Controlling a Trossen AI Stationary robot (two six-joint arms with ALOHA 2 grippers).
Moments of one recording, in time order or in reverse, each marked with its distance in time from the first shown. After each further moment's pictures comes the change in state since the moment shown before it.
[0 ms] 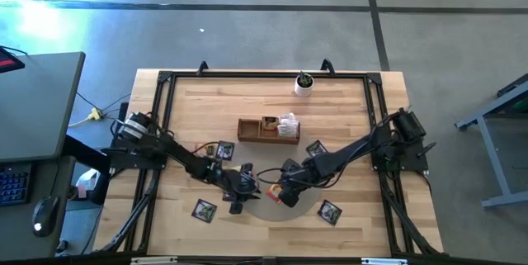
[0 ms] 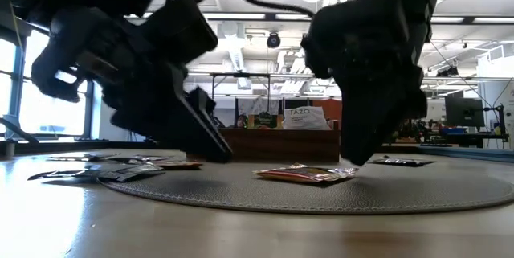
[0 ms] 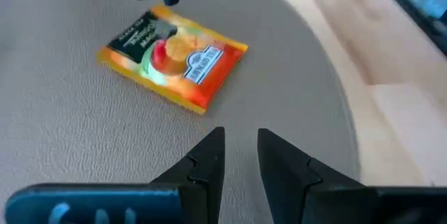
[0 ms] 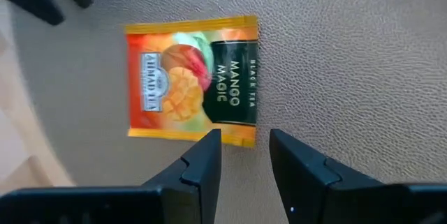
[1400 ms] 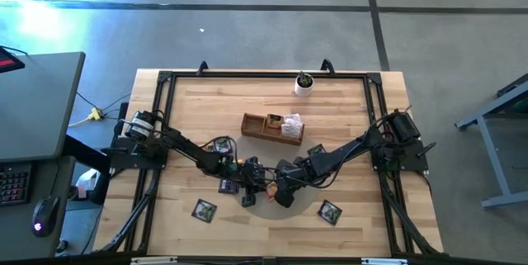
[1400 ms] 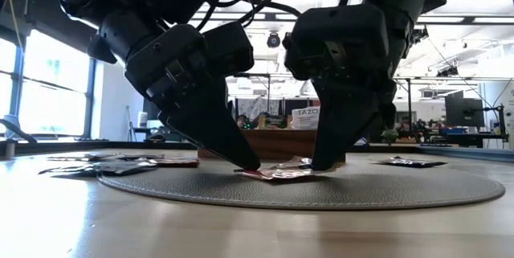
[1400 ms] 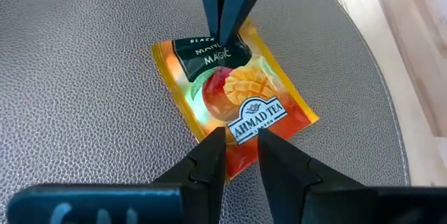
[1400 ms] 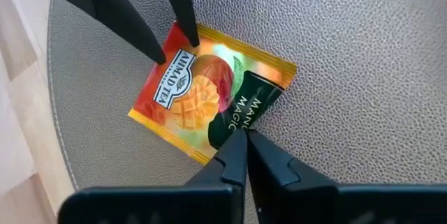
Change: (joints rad) left arm 0.098 0.037 0.133 -0.209 0.026 -0.133; right arm -0.028 0.045 -0.001 0.149 0.012 -0.156
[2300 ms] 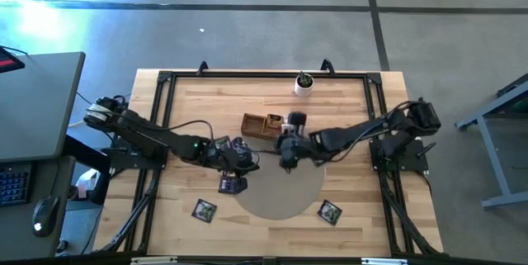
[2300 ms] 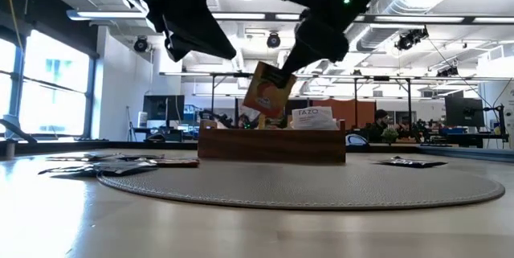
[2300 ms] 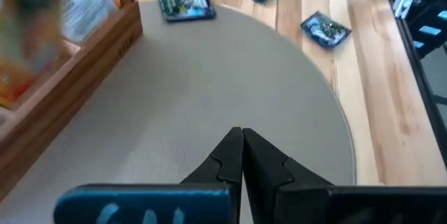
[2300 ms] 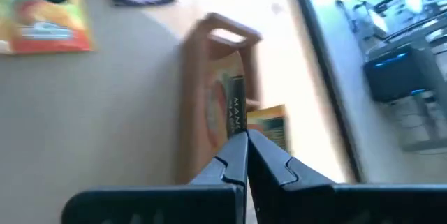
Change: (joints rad) left arm 0.000 -0.424 0.002 -0.370 -0.200 -0.069; right arm -0.158 -0.233 0.022 -0.040 0.580 -0.966
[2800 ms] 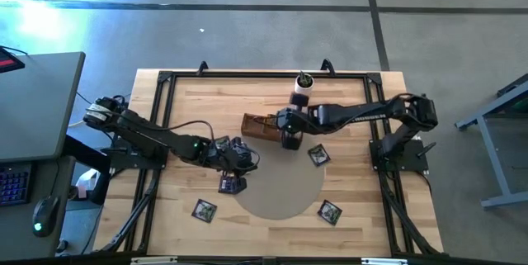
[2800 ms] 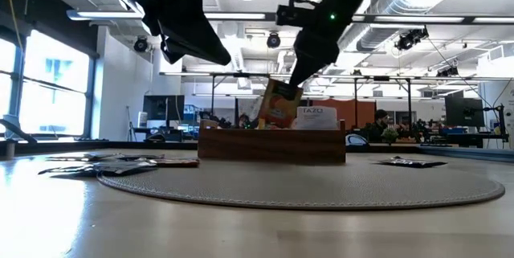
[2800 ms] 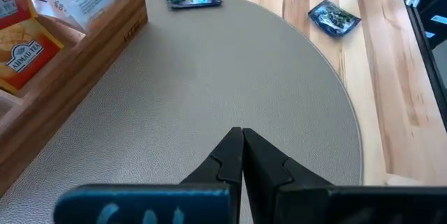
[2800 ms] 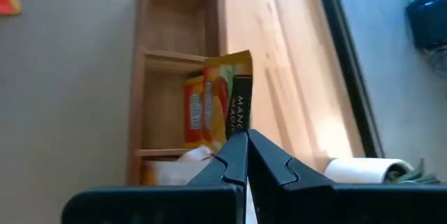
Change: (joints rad) left arm 0.000 -0.001 0.000 -0.038 -0.003 -0.008; right arm -0.219 0.002 0.078 -0.191 -0.214 0.009
